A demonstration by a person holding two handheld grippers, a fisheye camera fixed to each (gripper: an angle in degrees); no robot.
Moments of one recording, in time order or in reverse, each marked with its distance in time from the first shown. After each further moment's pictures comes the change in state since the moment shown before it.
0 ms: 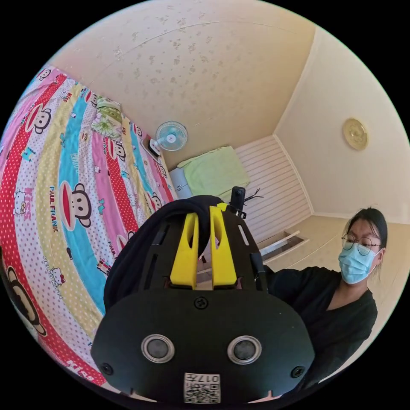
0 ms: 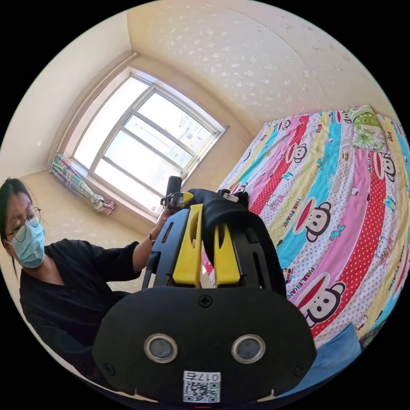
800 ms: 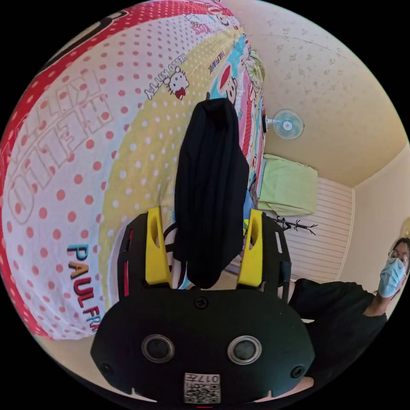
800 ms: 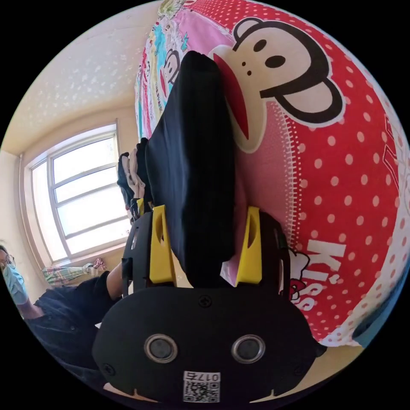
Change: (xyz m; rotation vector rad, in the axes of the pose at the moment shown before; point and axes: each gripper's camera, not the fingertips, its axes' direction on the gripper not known) left arm -0.298 0.223 0.096 -0.093 -0.286 -0.618; right arm 0.227 0.244 0.133 -0.143 0.083 0.819
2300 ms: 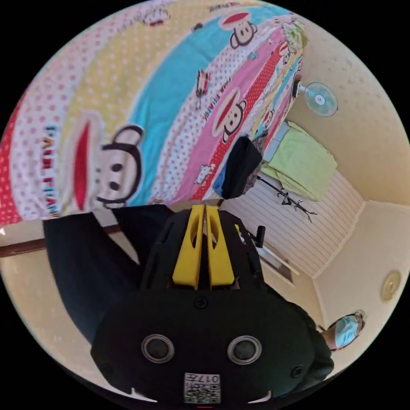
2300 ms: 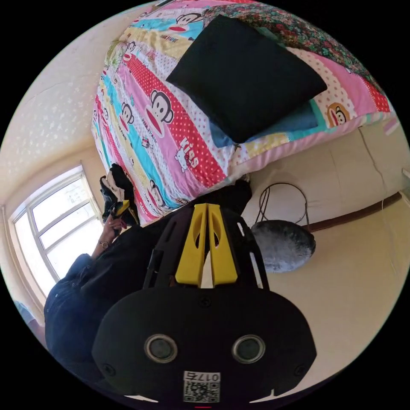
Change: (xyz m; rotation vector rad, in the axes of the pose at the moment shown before) left arm 0.282 0.039 0.001 -0.289 -0.112 -0.151; right arm 0.033 0.168 -0.037 0.111 0.124 0.321
